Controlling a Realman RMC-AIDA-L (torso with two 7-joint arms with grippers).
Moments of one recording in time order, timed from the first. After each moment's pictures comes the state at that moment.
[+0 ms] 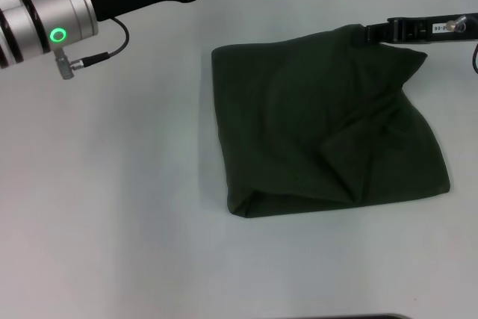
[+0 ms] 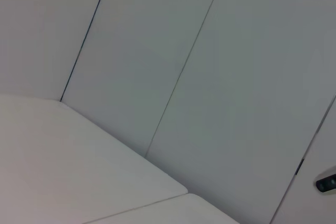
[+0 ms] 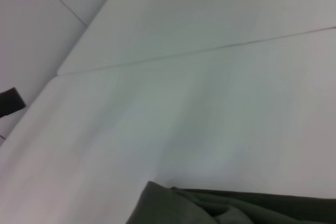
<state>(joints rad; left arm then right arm) -0.54 -2.17 1.03 0.81 1.59 1.22 -1.71 0.64 1.99 -0.71 -0.63 -2.17 -1.29 2.13</state>
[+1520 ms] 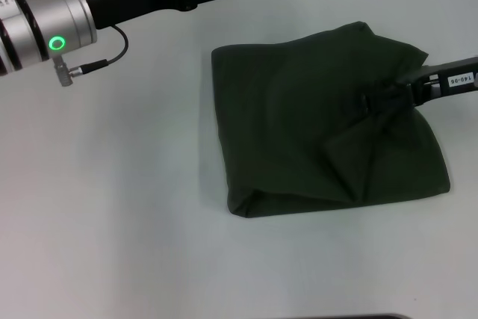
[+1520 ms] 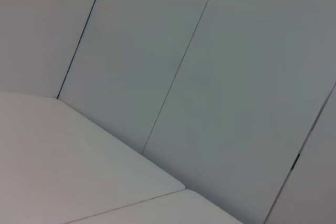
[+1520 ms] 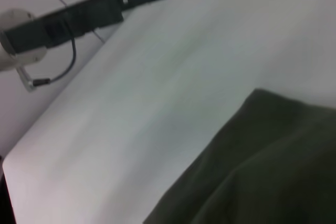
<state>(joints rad) -0.54 -2.17 1.02 0.80 1.59 1.24 -1.69 0.60 1.98 -0.73 -0.71 -2.22 -1.65 2.00</state>
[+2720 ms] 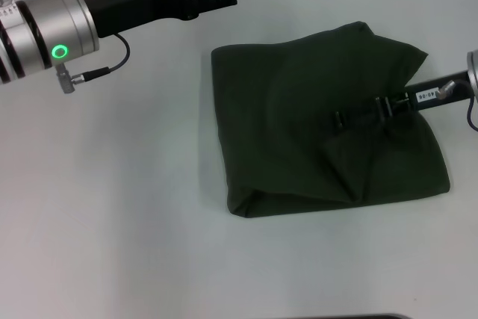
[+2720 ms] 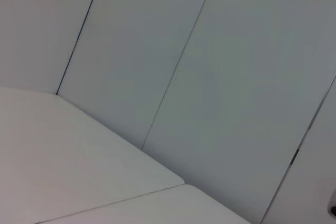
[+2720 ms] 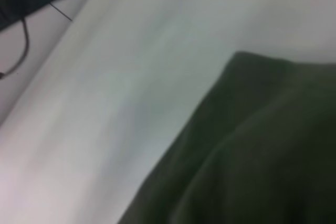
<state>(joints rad) -0.53 -2.17 1.02 0.77 1.59 1.24 -1.66 0.63 2.01 -0.79 -0.66 -2.28 -1.54 2.11</state>
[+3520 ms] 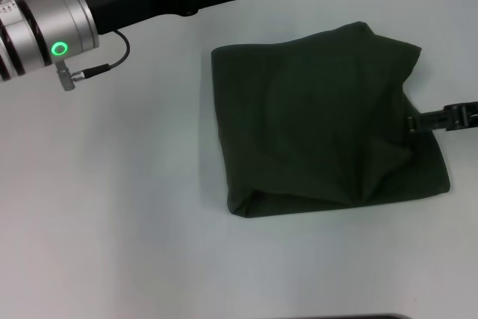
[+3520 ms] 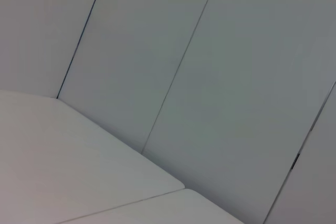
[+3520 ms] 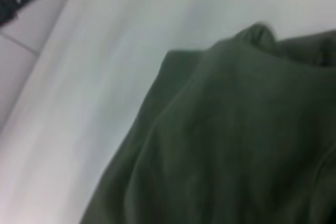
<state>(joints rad) -0.54 -2.17 1.02 0.77 1.58 1.23 -1.66 0.50 1.94 -0.64 -0.70 -2.30 -1.65 2.12</state>
